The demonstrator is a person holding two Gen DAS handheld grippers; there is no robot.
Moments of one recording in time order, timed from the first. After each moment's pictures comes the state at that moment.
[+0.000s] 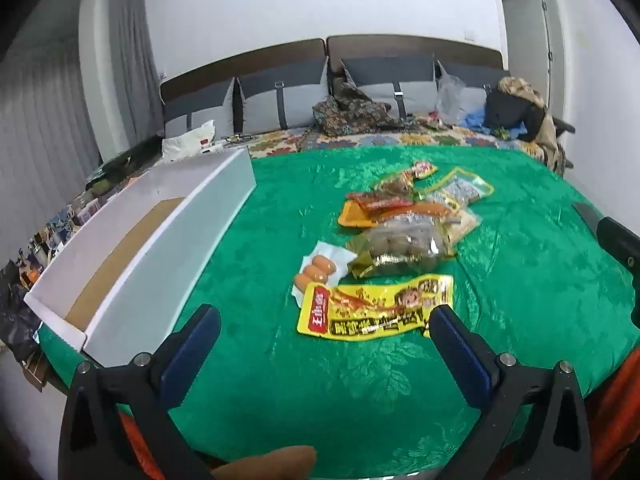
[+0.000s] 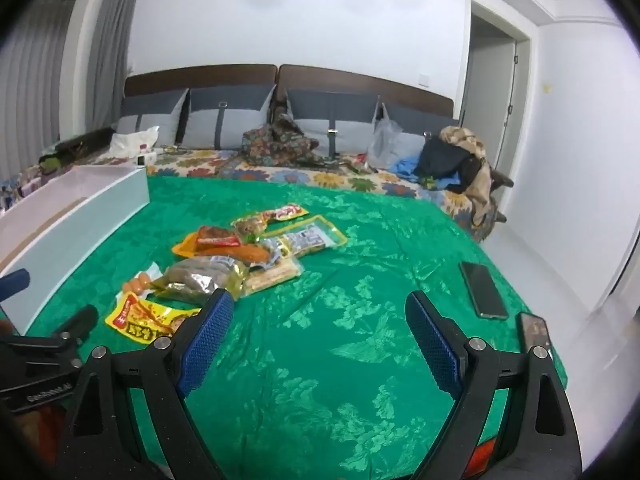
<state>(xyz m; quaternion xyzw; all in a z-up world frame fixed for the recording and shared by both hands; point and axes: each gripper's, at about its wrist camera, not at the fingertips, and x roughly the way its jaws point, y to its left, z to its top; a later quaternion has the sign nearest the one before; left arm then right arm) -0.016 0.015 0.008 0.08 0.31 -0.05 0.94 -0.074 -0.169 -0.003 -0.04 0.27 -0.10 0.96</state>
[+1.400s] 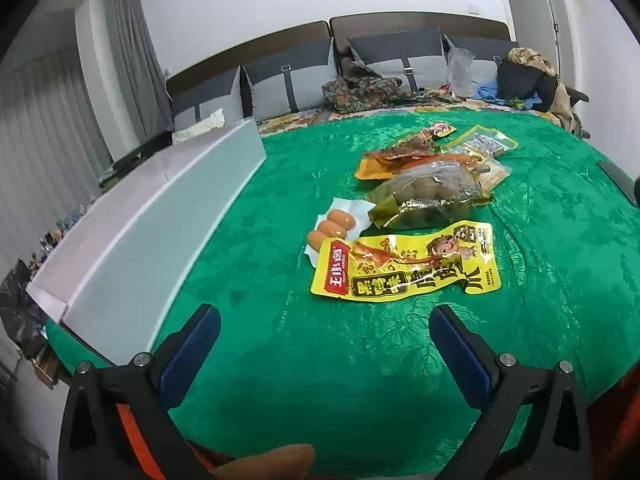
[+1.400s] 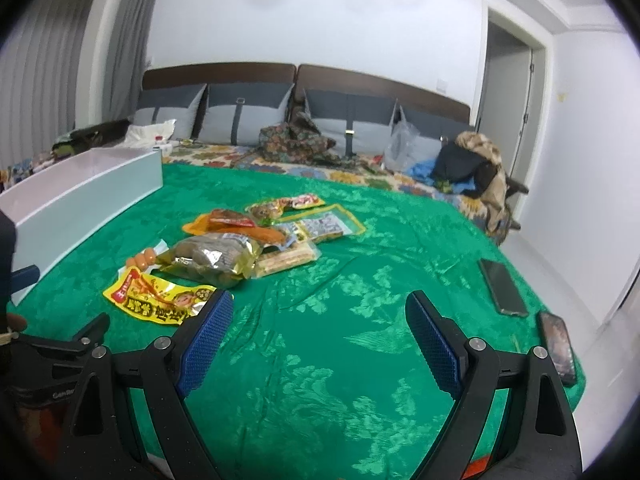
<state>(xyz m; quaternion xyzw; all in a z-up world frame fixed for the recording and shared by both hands) -0.003 0.023 -0.046 0.11 0.33 -0.02 0.94 -0.081 -0.165 -0.038 -0.06 0.25 -0.07 0.96</state>
